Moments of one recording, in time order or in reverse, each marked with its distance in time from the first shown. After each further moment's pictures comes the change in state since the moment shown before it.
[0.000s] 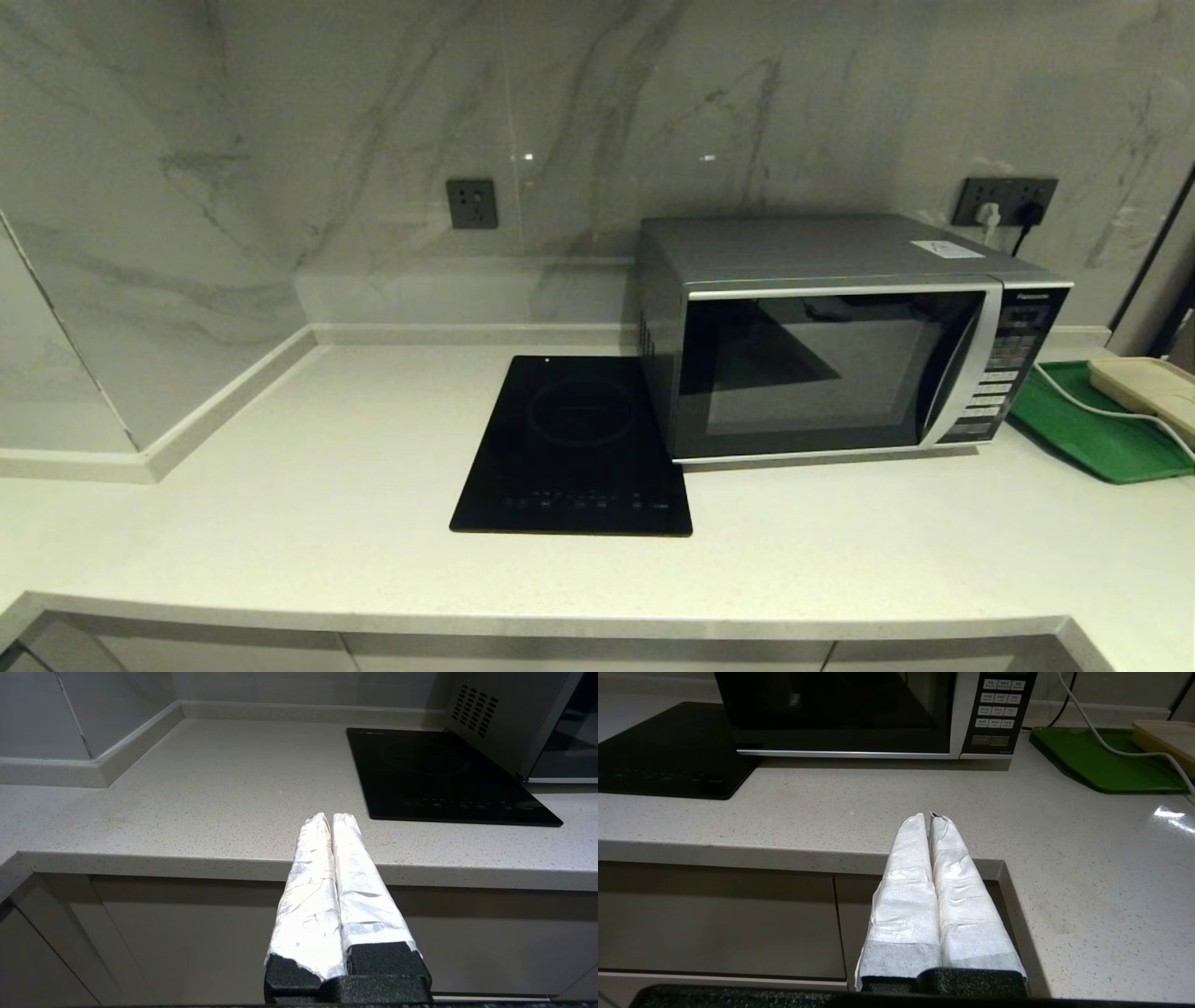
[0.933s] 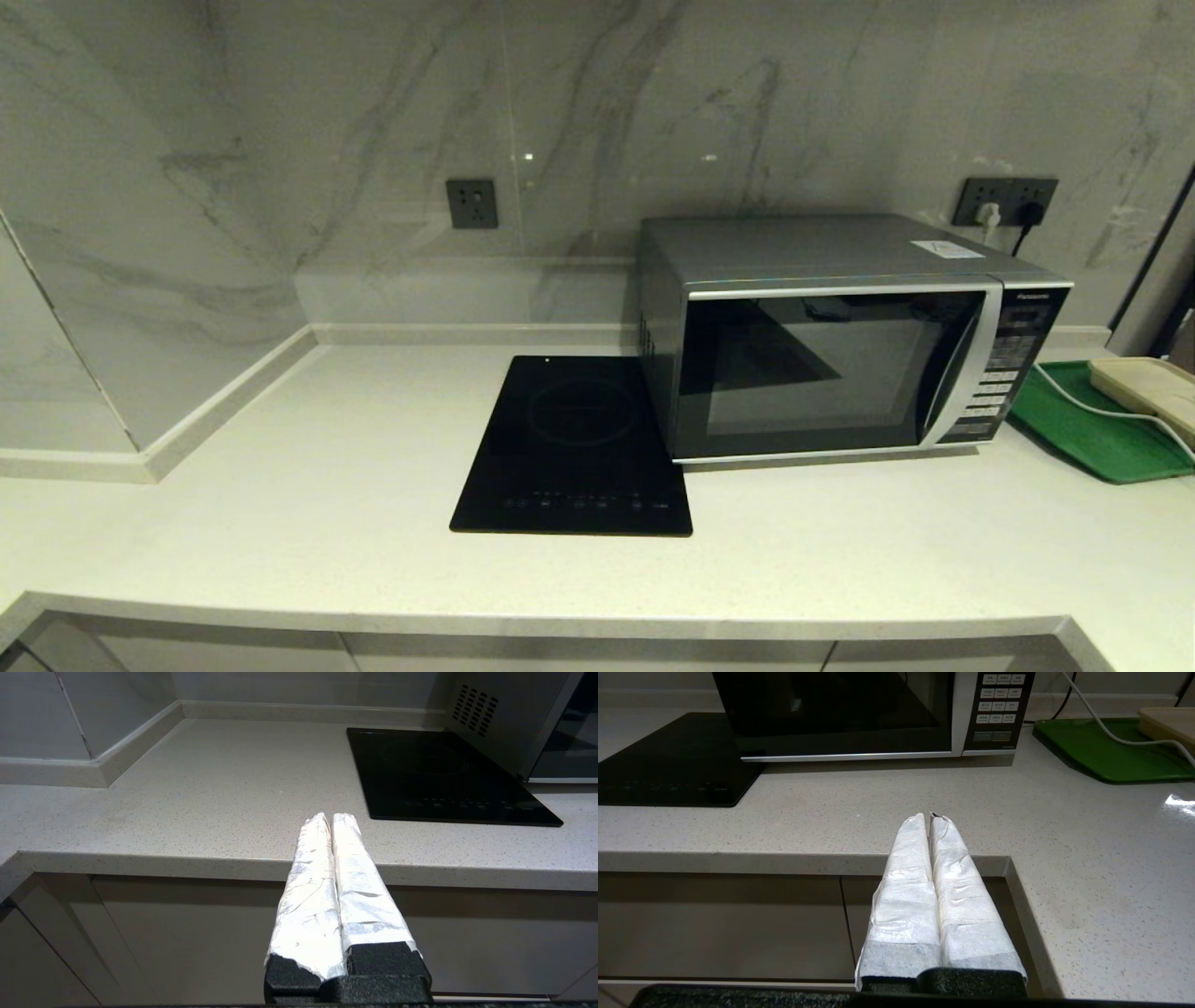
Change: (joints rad) left arm 0.000 0.000 0.000 0.000 0.000 0.000; right arm 0.000 0.000 0.000 0.001 -0.008 0.046
